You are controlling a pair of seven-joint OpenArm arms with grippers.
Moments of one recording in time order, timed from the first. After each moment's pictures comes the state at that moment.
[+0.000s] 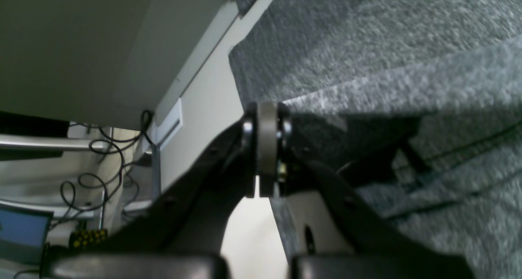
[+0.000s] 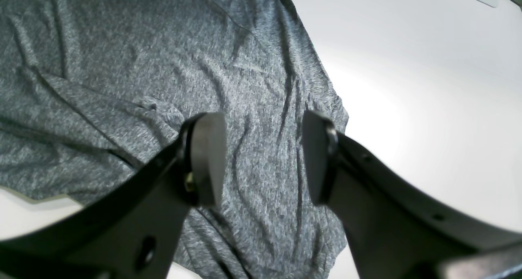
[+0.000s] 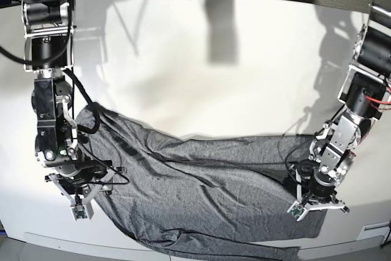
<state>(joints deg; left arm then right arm) -40.1 -18.1 34.2 38.5 11.3 2.3 7.1 22.0 20.5 -4.3 79.8 11.9 8.2 -42.2</state>
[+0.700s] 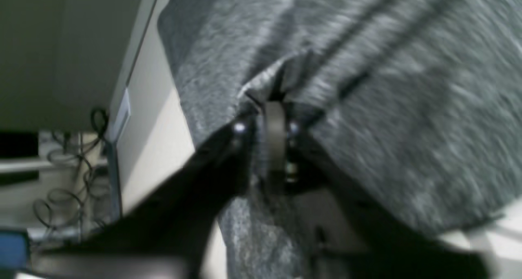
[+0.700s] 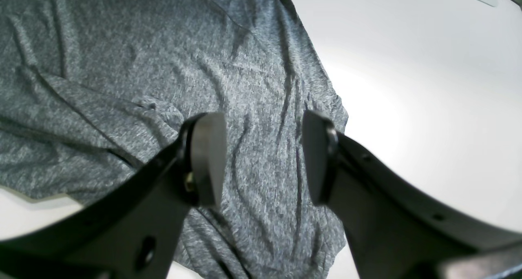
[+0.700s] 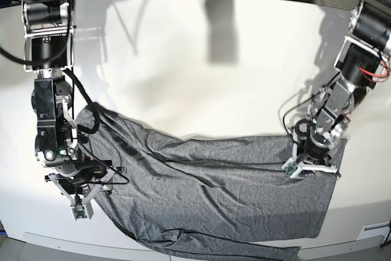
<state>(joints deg) -30.5 -18.9 34.2 38.1 17.6 2.1 1.6 22.0 20.5 -4.3 79.8 11.9 8.2 -42.7</state>
